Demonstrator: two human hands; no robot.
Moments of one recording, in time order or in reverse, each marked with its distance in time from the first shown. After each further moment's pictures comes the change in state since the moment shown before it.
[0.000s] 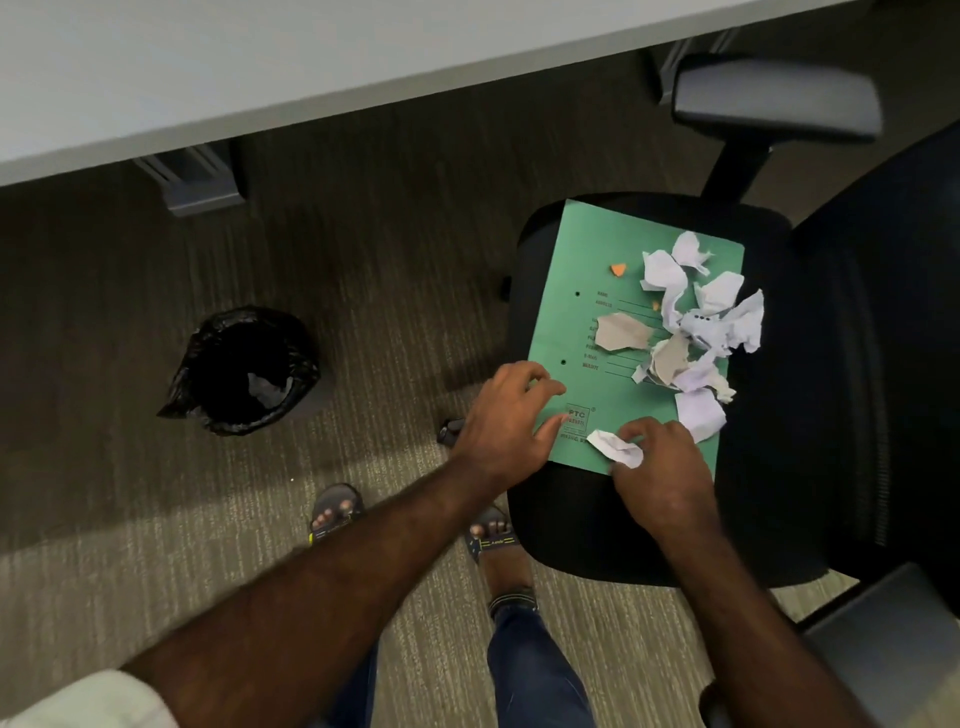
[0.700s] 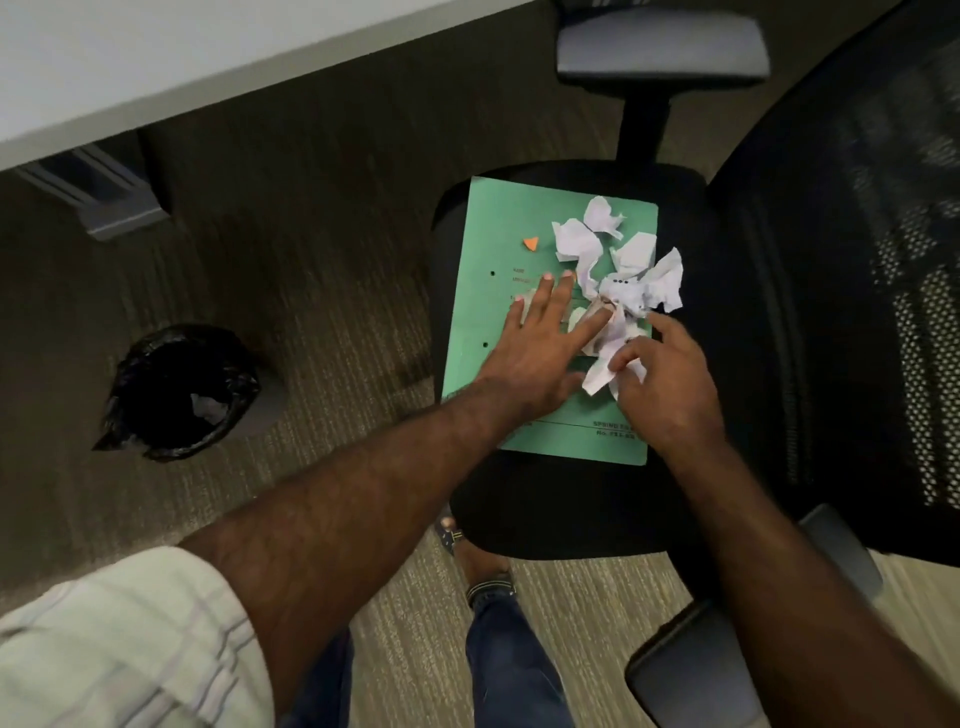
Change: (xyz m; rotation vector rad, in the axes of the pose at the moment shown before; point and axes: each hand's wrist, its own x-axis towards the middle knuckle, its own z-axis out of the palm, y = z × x) left_hand 0.096 0.068 0.065 0.348 -0.314 0.231; right_hand 0.054 0.045 -0.063 0.080 0.172 -0.146
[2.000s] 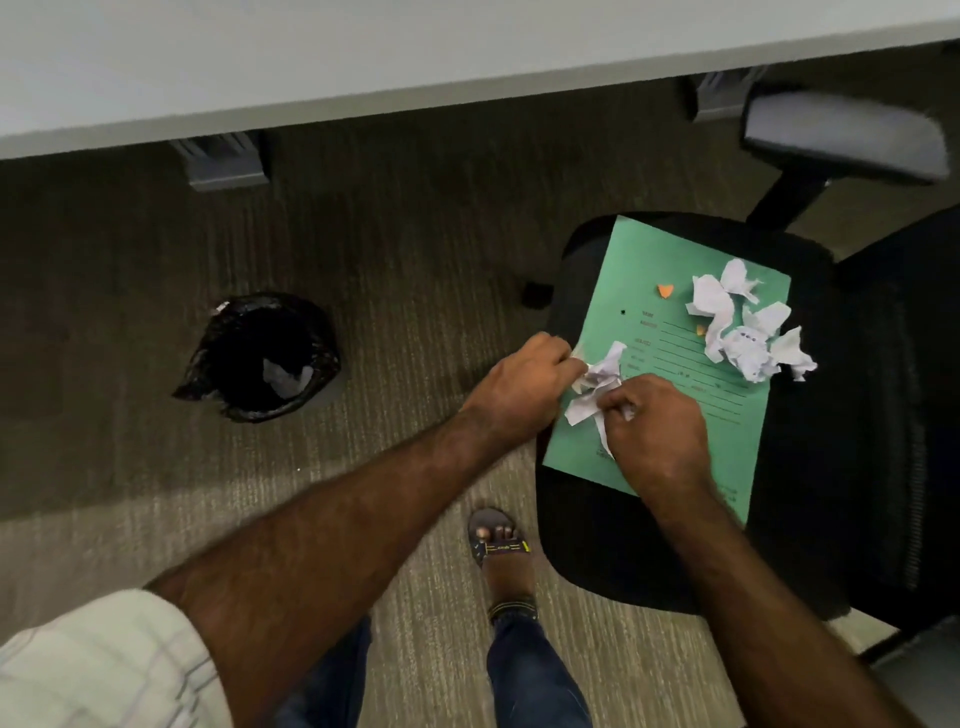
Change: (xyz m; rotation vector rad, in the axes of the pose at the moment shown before) left_hand -0.105 -0.109 -0.052 -0.164 0.230 -0.028; right_hand -0.022 -0.133 0.065 -0.098 -0.018 -0.111
